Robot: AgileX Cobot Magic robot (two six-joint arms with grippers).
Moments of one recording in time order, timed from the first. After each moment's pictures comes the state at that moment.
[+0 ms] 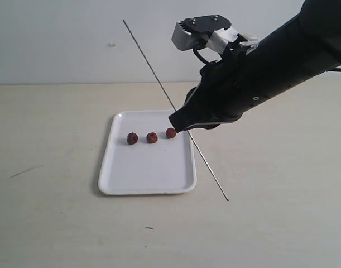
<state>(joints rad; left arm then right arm) -0.05 0.02 -0.09 0.24 -0.67 -0.31 0.38 1.55 -1.09 0.64 0.66 -0.65</state>
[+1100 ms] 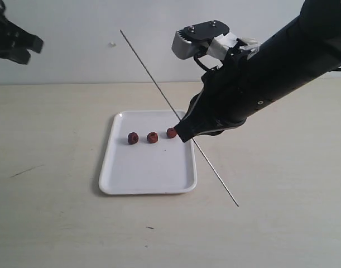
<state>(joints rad) -0.12 1.74 -1.49 -0.14 0.75 0.32 0.38 1.55 -1.09 0.59 0.70 -0.67</state>
